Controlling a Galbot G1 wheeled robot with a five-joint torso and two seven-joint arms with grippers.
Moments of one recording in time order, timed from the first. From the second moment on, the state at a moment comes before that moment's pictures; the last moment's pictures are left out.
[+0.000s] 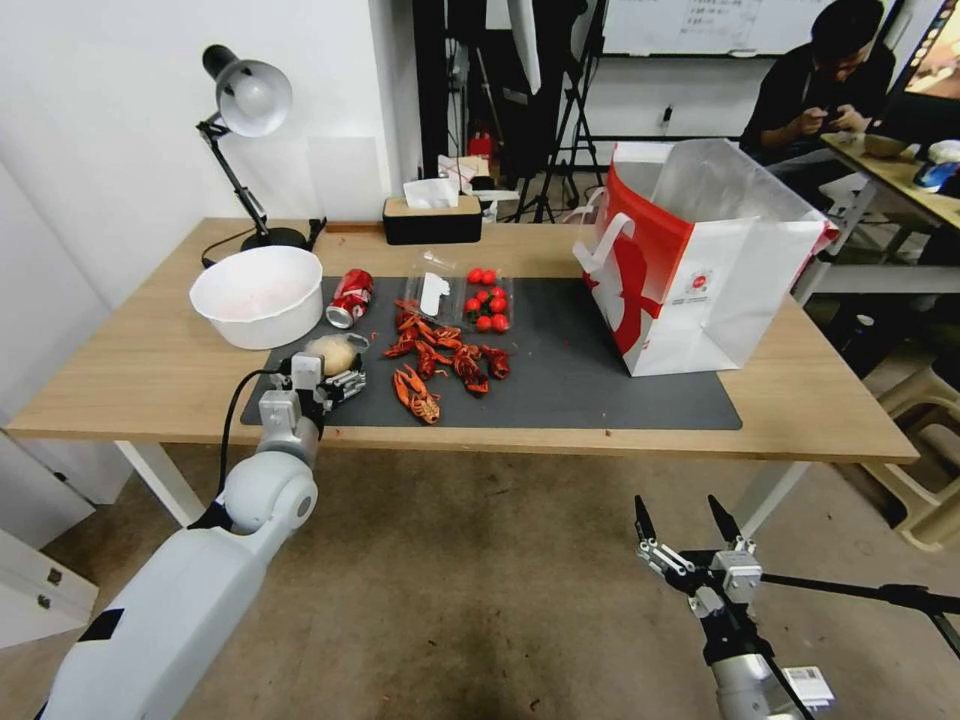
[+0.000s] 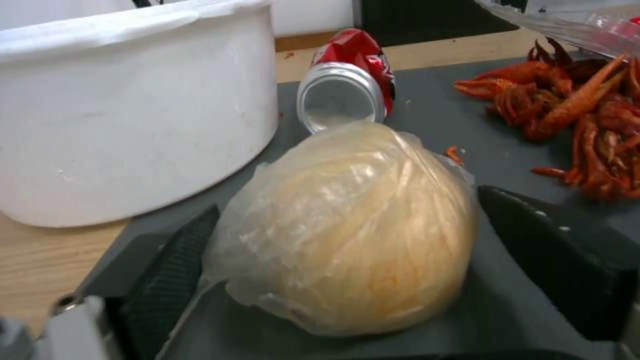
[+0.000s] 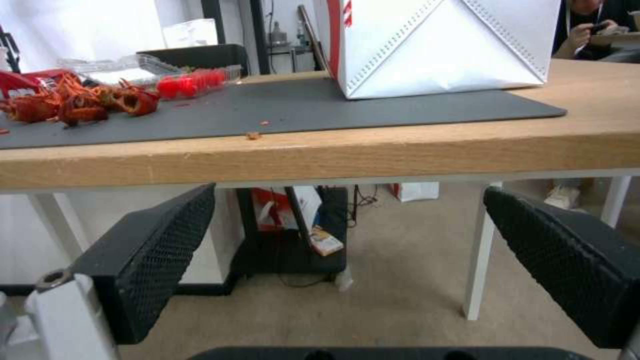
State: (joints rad) left arm 0.97 -0.98 -0.16 -1.71 -0.61 0.19 -0.40; right arm -1.80 1.13 0.42 1.96 0.35 0.45 0.16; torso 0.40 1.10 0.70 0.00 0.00
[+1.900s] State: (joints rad) left arm 0.00 -1.21 0.38 -1.30 -1.03 -0.05 0.49; right arm -1.87 1.17 0.47 1.99 0.31 0.49 0.15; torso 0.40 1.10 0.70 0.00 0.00
